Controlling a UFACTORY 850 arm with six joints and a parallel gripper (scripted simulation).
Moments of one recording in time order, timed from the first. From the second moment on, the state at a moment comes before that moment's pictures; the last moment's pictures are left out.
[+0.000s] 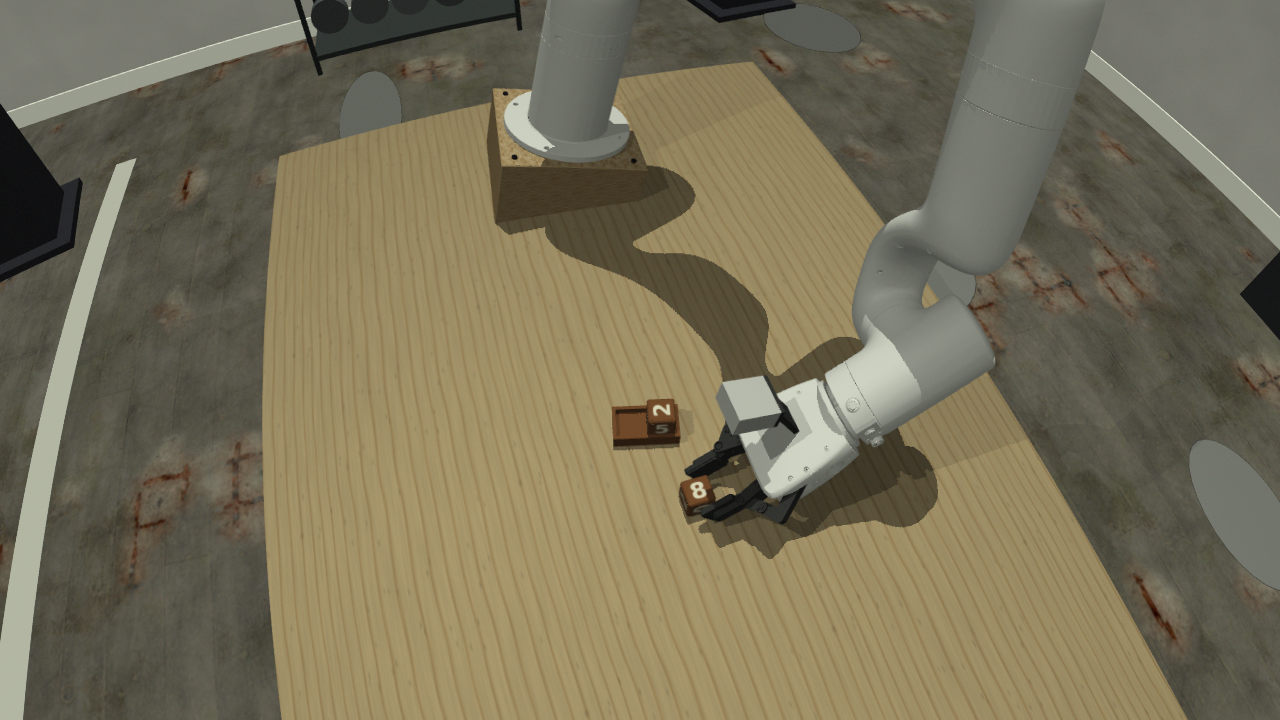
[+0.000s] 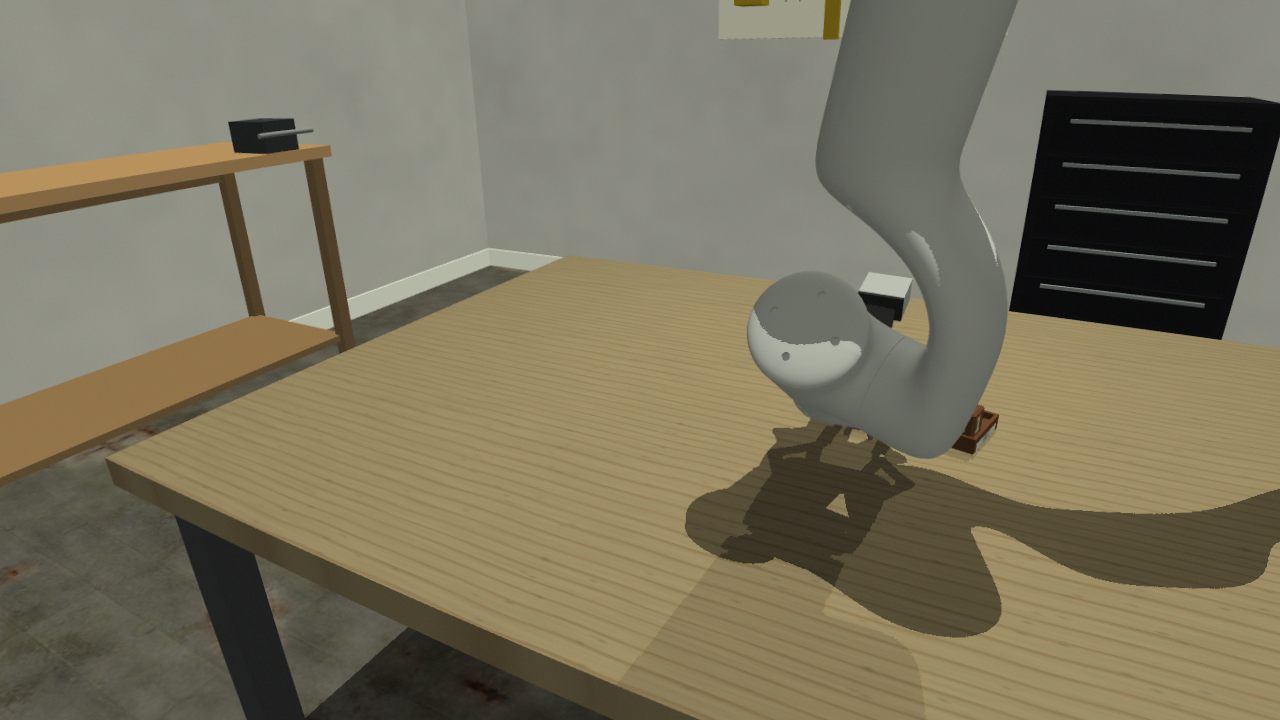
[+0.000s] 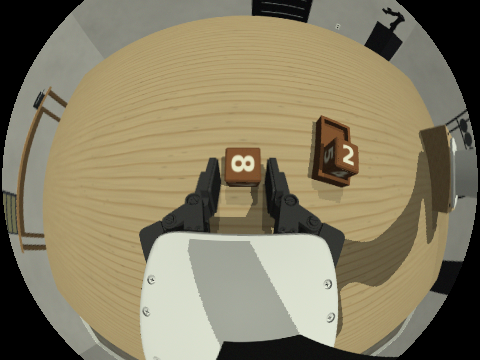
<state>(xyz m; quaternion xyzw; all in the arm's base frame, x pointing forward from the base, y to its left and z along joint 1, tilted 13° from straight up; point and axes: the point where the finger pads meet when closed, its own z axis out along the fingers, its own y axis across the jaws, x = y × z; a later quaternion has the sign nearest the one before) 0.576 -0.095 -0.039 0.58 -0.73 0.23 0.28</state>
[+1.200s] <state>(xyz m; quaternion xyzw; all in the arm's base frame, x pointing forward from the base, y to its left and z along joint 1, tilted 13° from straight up) 0.576 -0.095 -0.039 0.58 -0.73 0.23 0.28</state>
